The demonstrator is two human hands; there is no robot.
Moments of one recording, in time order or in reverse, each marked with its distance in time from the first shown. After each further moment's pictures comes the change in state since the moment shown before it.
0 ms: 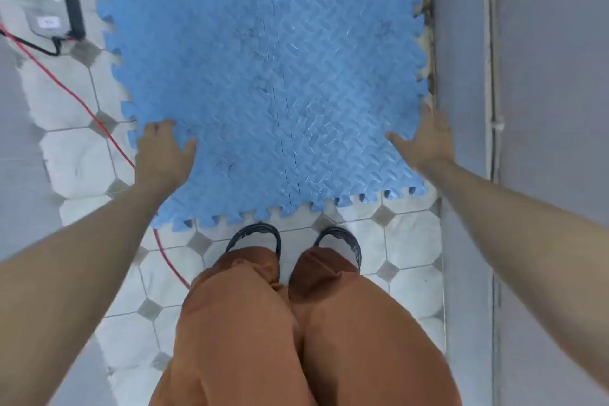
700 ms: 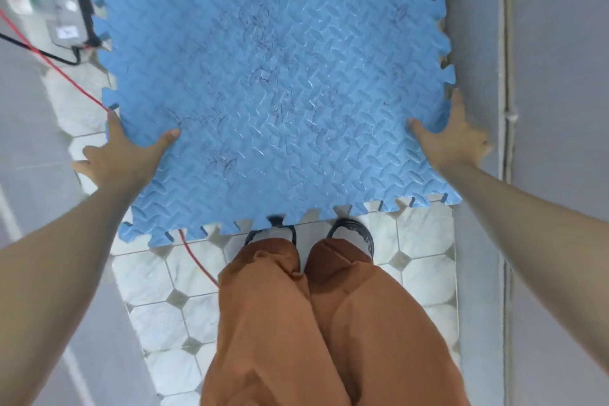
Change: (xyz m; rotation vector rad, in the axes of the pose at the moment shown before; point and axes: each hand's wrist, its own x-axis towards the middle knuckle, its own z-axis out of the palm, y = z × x) left_hand 0.010 -0.037 -0.047 0.130 0.043 -0.357; right_hand -0.021 0.000 -0.007 -0.003 0.125 0.176
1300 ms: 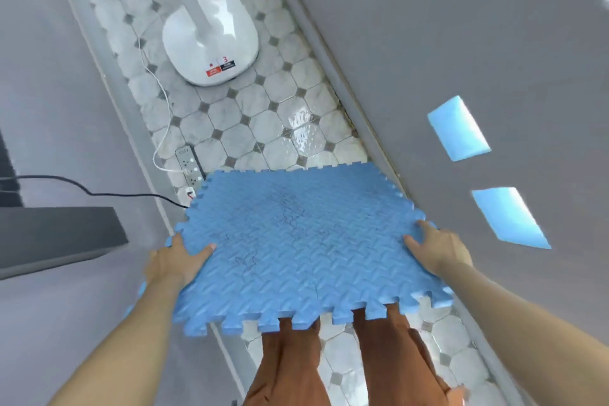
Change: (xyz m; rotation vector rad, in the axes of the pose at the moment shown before) left_hand -0.167 -0.028 -0.383 0.371 -0.218 0.297; right_hand -0.318 0.002 -0.304 -0.014 -0.310 0.095
